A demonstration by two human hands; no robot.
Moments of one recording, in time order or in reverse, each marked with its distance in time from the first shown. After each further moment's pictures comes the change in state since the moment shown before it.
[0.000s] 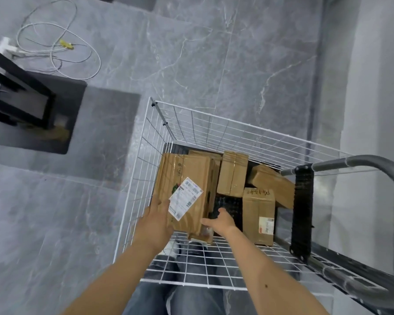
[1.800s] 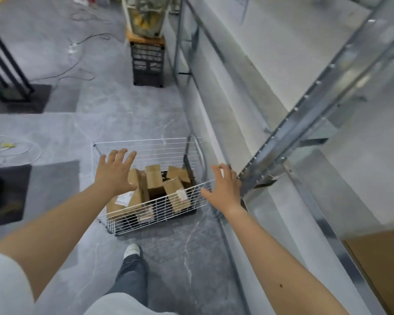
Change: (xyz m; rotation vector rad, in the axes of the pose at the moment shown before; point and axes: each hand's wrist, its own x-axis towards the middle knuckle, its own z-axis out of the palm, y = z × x) left_hand -0.358 0.101 -0.134 0.609 0.547 0.505; right_hand -0.529 0.201 -0.047 -0.352 1.050 -0.481
